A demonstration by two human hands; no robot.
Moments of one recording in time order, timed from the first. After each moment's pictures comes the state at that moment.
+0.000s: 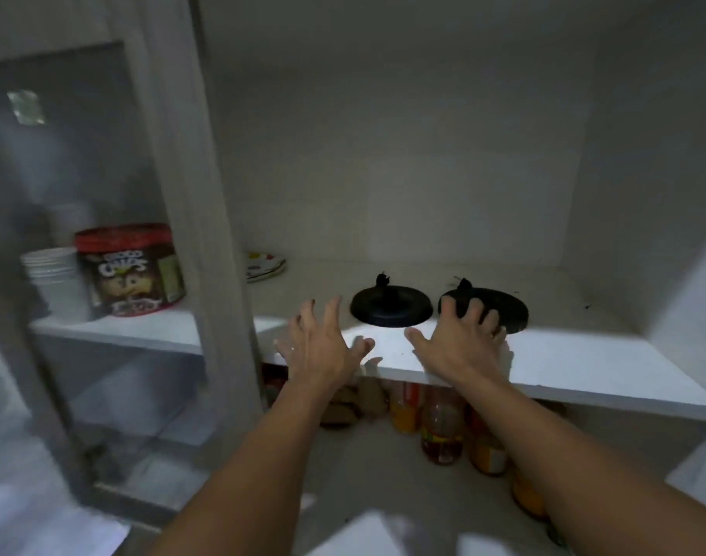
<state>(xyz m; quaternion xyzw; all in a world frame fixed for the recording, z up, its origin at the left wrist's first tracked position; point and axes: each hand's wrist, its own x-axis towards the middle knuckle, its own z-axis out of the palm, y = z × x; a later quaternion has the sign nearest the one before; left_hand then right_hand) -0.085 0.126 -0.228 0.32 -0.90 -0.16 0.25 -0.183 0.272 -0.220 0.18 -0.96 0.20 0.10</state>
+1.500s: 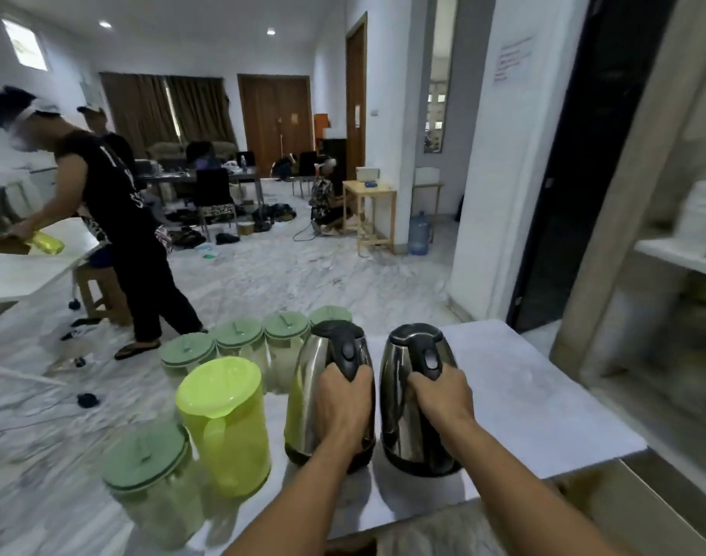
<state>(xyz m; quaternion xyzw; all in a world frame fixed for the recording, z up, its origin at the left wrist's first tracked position) 0.660 0.021 -0.326 0.73 -0.38 -0.27 0.51 0.539 -0.005 -0.335 0.49 -0.68 0.43 -0.36</state>
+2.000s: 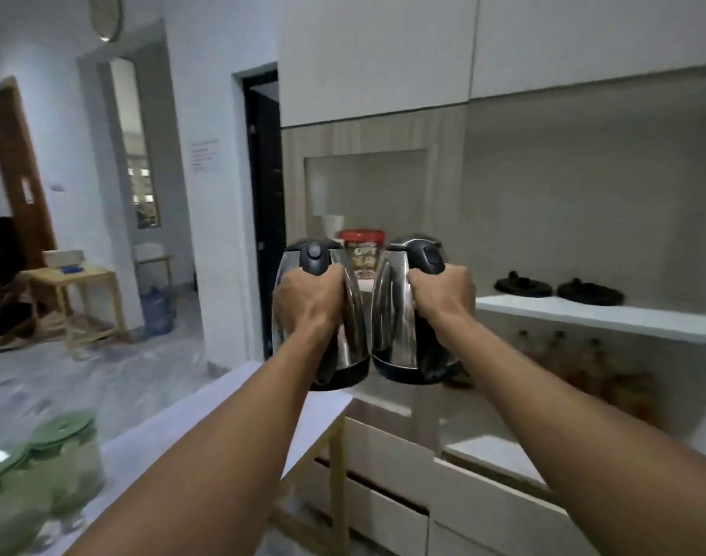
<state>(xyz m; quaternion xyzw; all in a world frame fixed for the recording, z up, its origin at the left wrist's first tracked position) 0.481 0.185 -0.113 0.43 -0.60 -0.39 0.55 0.347 0.256 -0.120 0.25 -0.73 0.63 0.04</state>
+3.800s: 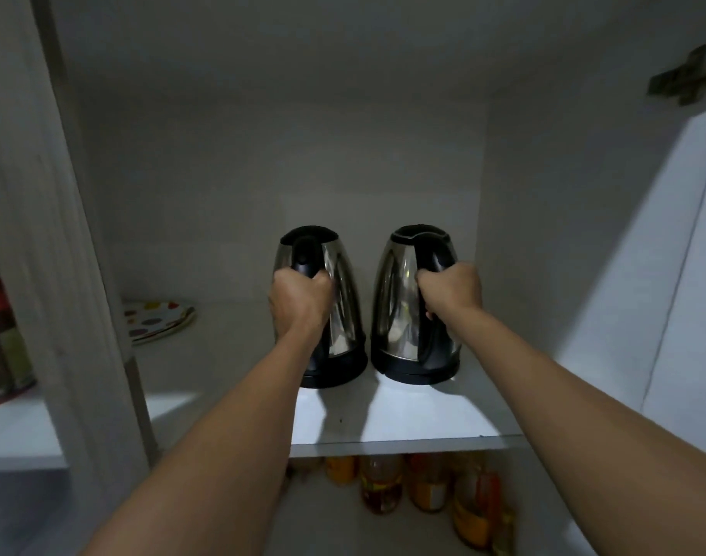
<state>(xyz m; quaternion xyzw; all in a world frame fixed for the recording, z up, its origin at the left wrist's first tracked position) -0.191 0.141 -0.112 0.28 -0.71 -0.51 0.40 -0.267 0.296 -0.111 0.04 -0.77 0.62 0.14</state>
